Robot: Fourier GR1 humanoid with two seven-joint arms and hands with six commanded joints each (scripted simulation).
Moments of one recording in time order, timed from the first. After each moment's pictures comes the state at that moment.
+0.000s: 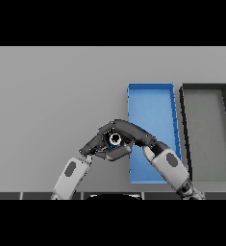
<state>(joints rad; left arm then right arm) -0.19 -0.07 -0.41 -1.57 -0.12 -0.36 -0.01 -0.51 -0.15 0.41 -1.90 -0.20 0.38 0.52</state>
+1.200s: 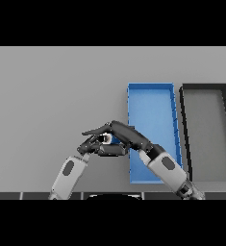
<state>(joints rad) -0.20 -0.04 -0.39 -1.60 -0.19 -0.41 0.05 -0.51 -0.16 0.48 -1.92 -0.15 0.25 0.45</state>
